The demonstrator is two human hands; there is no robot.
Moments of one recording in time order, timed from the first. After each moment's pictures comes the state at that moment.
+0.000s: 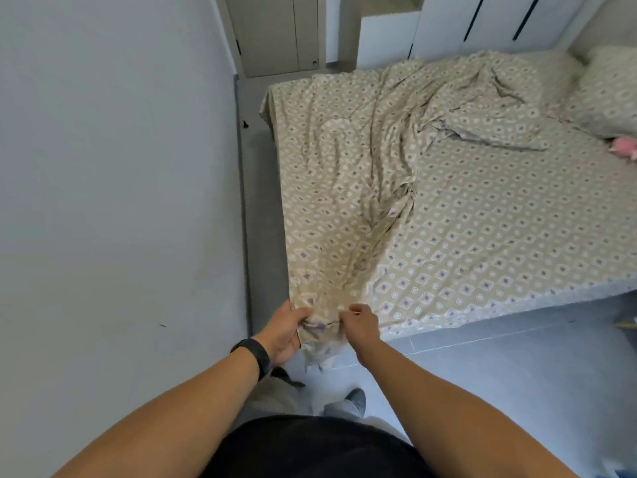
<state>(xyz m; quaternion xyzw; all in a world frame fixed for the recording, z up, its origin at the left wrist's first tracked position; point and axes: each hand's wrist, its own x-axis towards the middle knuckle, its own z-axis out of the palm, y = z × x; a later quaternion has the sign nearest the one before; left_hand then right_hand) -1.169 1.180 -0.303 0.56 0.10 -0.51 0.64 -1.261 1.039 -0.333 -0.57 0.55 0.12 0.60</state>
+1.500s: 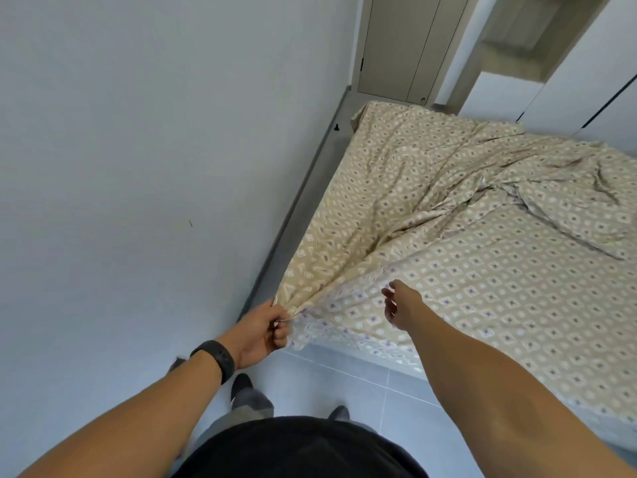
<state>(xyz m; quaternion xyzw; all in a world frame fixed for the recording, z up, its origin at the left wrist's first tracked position) -1.342 1.180 -0.241 0.51 0.20 -0.38 0.74 -1.295 0.872 -0.303 -0.47 0.54 0.16 0.68</state>
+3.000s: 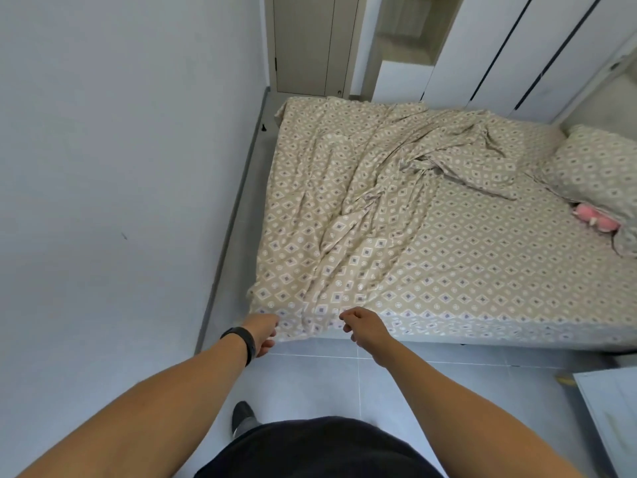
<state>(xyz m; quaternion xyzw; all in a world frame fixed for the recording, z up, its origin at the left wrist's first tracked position) -1.374 1.123 -0.317 0.75 0.26 -0.42 0.43 -1.474 0.900 -0.285 -0.73 0.36 0.18 0.56</state>
